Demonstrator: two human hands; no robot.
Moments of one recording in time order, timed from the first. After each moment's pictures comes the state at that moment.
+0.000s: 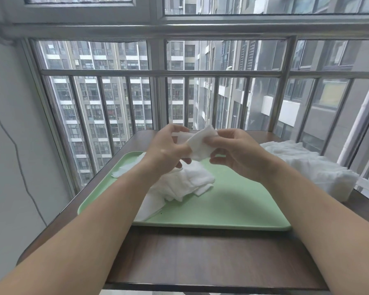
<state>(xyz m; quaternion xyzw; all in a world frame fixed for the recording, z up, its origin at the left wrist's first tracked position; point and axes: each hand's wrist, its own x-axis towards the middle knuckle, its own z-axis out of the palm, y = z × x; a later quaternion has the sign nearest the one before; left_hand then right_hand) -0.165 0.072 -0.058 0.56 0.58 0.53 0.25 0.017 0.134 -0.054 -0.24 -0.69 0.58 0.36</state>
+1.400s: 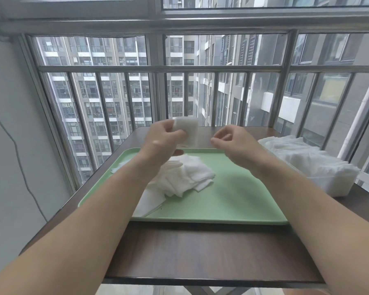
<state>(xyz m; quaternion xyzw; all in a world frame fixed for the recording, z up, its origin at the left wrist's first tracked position) -0.165 0.070 -0.054 0.53 0.55 0.59 0.28 0.015 0.143 -0.062 -0.45 -0.76 0.28 0.37</state>
